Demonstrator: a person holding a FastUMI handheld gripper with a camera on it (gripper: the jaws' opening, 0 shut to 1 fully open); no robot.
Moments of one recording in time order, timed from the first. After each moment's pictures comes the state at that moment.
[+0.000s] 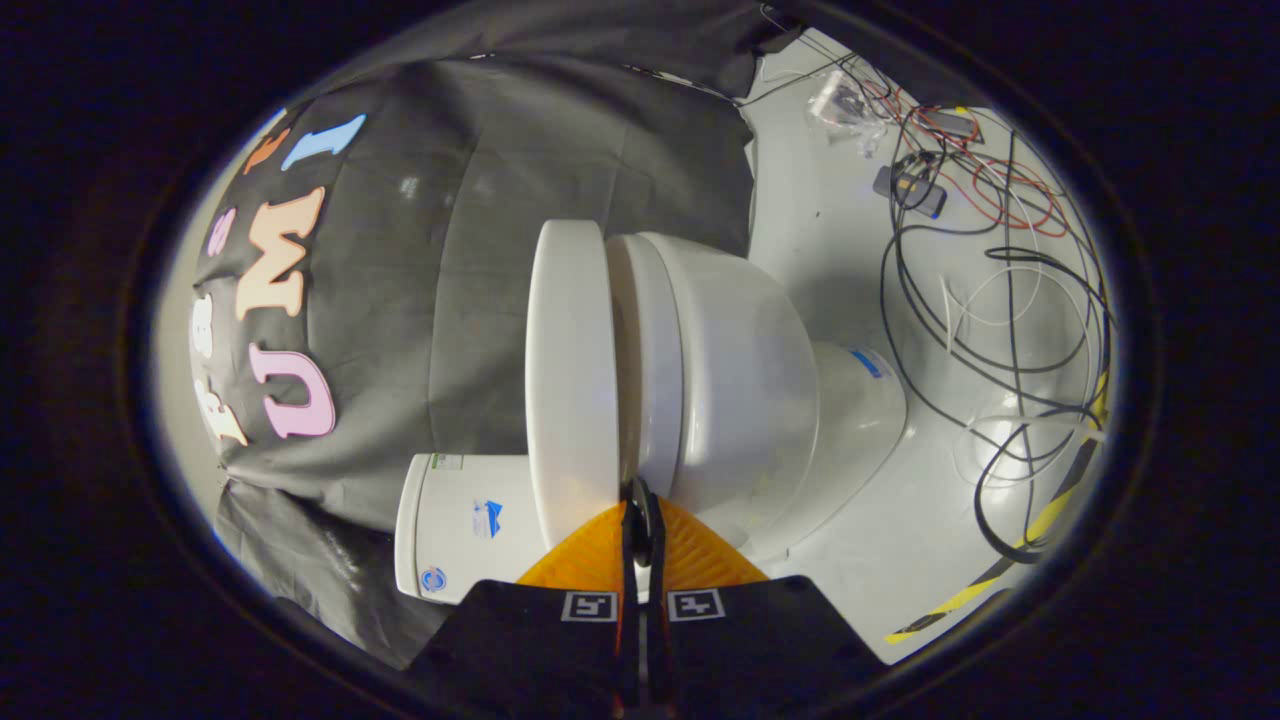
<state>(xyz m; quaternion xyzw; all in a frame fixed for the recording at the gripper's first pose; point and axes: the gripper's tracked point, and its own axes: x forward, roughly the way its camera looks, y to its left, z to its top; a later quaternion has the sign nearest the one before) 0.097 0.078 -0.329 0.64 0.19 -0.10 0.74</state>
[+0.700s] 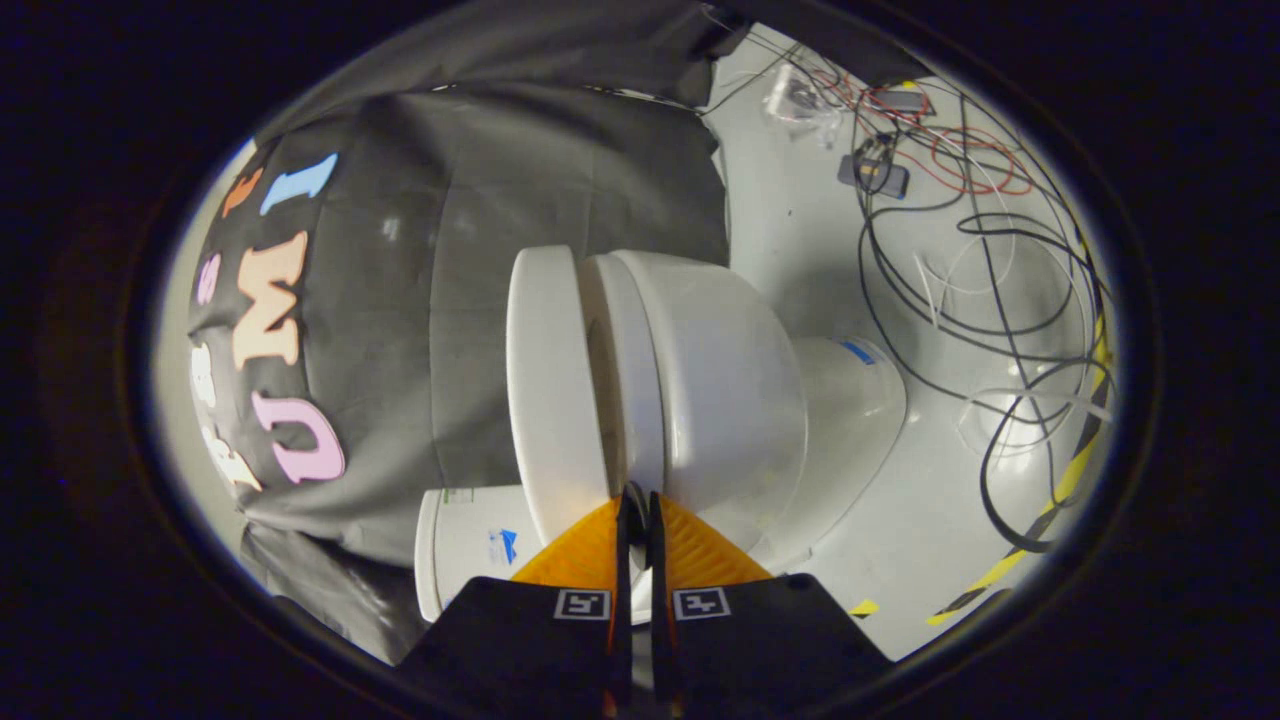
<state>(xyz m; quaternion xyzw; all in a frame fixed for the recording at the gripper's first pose) 0.096 0.080 -0.325 0.68 0.17 -0.13 0.71</state>
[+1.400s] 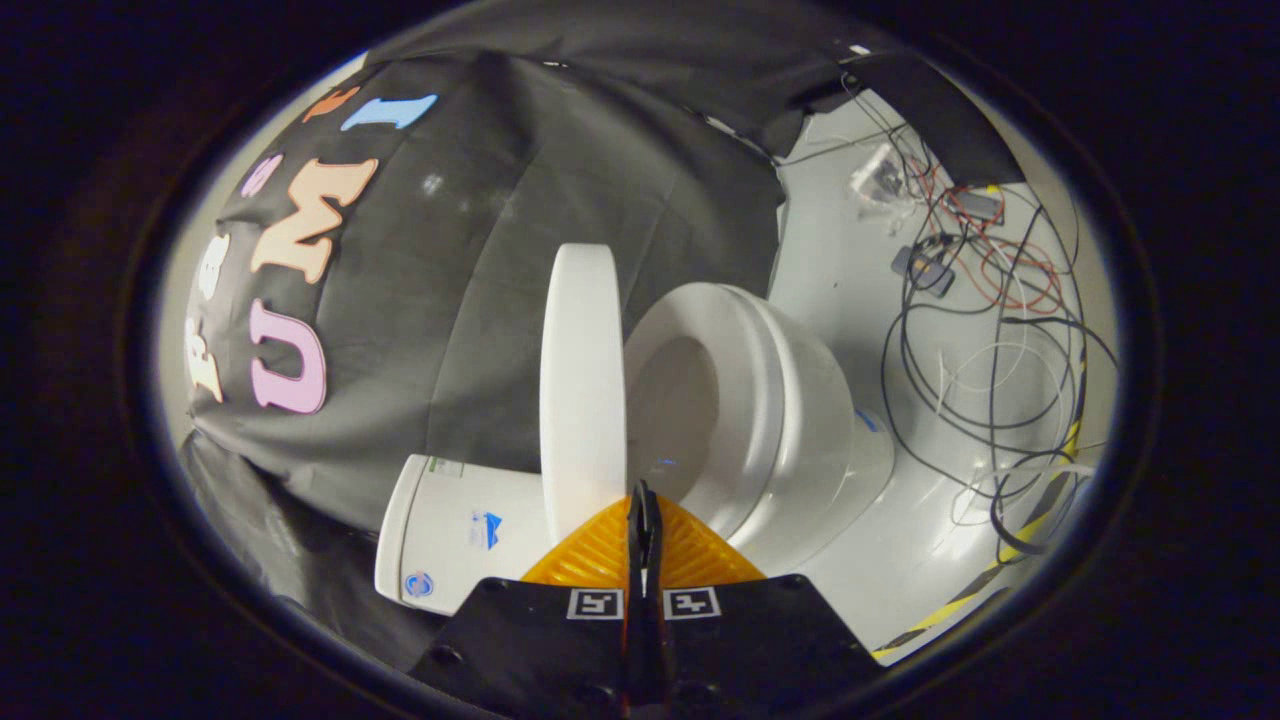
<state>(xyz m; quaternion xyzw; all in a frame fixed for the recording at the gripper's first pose) 0.100 0.088 -0.252 0.55 0.16 -0.18 0.80</state>
